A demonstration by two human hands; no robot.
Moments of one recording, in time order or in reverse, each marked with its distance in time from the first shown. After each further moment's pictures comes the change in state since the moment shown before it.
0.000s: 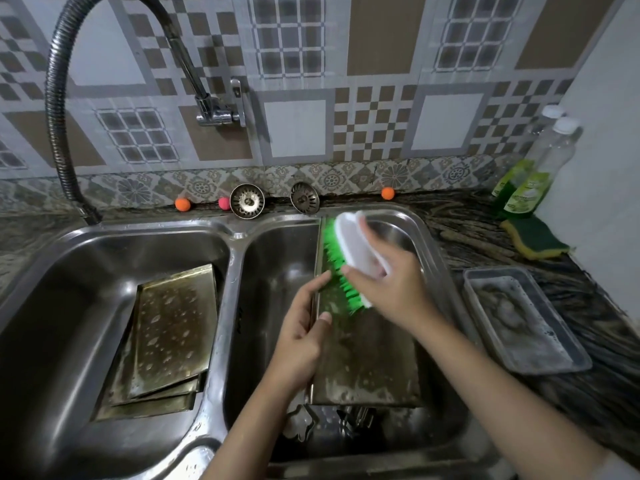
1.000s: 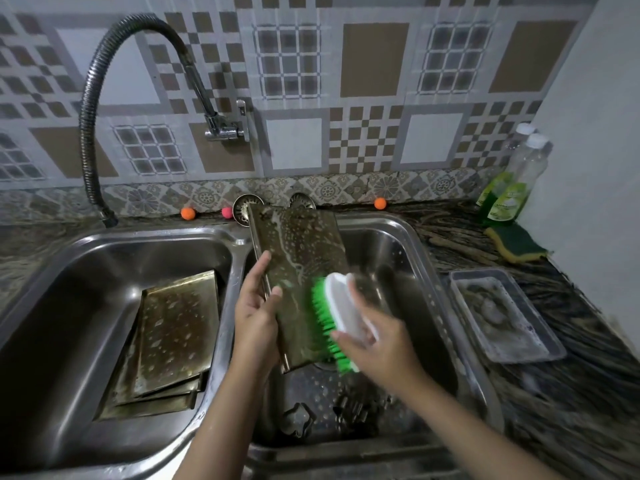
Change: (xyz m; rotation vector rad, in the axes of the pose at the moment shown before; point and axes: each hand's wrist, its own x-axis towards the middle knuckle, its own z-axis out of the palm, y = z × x) left_hand 0.002 0.016 -0.031 -0.272 0.335 0.006; right_hand -0.092 -0.010 0.009 0.136 -0.111 0.088
